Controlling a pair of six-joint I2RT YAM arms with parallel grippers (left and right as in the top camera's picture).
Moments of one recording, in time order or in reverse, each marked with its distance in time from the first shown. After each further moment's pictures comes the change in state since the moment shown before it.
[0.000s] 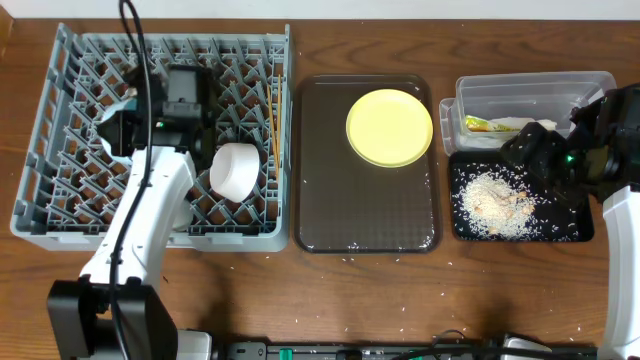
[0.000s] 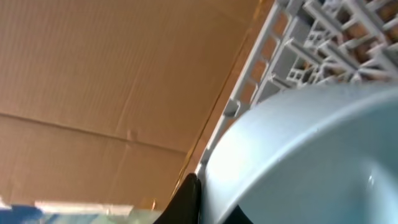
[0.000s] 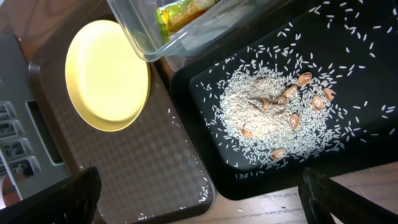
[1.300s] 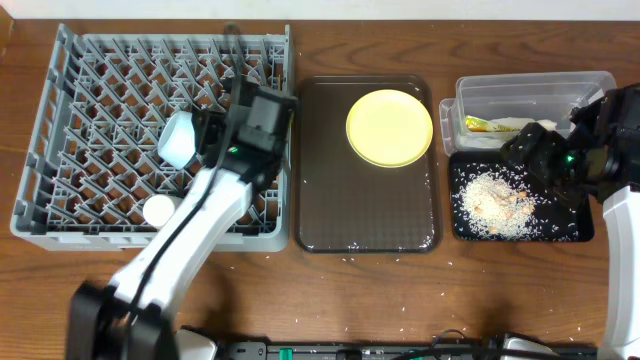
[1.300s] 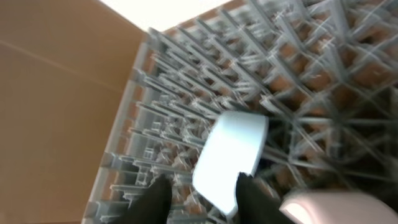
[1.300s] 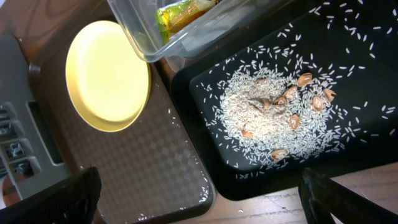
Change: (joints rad) left arm -0.322 -0.058 -0.084 0.121 0.278 -0.048; right arm 0.000 0.000 0.000 0.000 0.000 0.000
